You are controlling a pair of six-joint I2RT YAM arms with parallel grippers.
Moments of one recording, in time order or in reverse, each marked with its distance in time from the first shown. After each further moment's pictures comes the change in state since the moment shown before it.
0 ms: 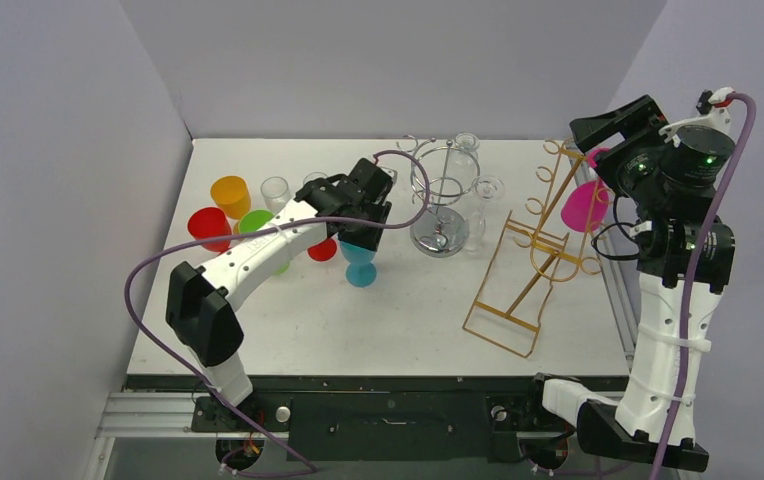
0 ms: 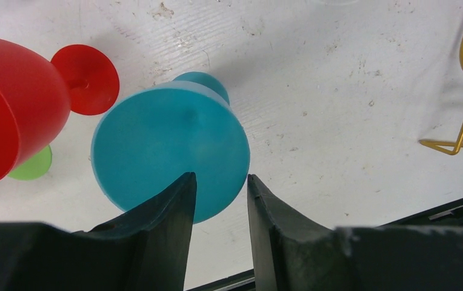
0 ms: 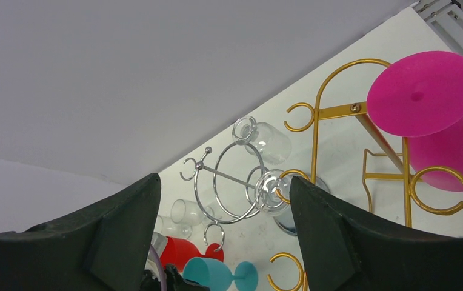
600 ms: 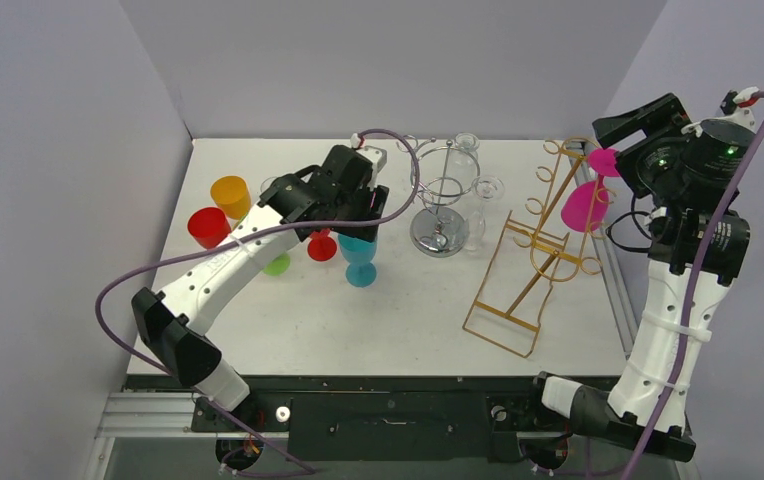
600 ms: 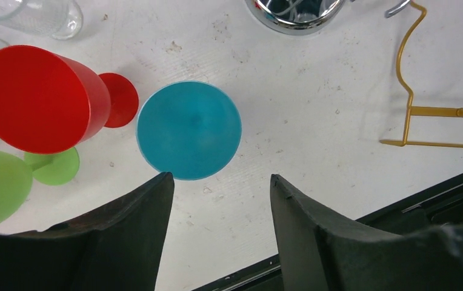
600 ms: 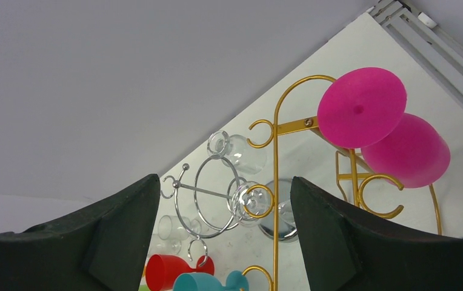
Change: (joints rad) left arm 0.000 -0.127 0.056 -0.026 -0.004 0.030; right arm -0.126 0.049 0.069 -0.064 -0.042 -0.011
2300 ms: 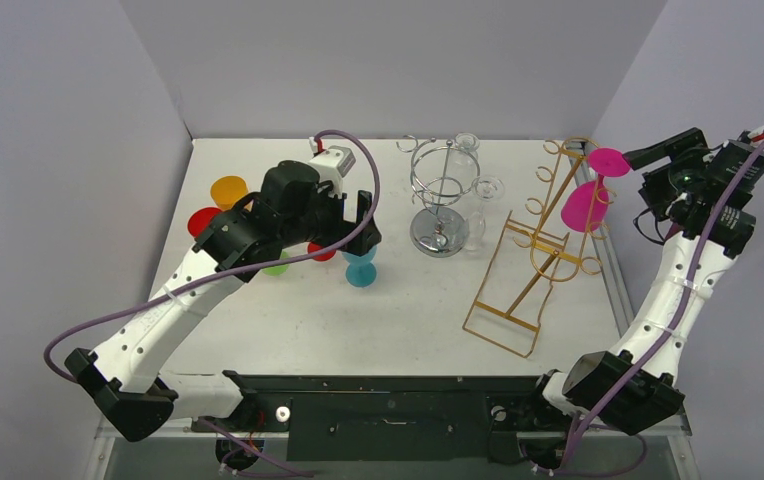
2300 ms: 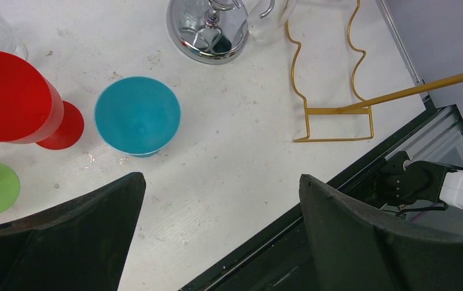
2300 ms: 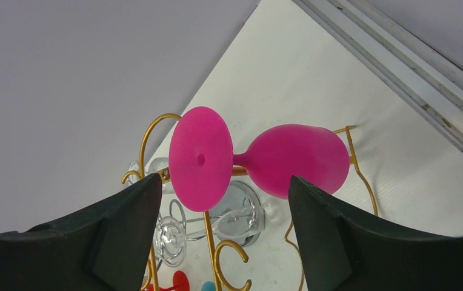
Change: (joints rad) left arm 0.013 -0.347 -0.200 0.177 0.173 -0.074; right arm -0.326 0.101 -0.224 0.085 -0.183 -0.050
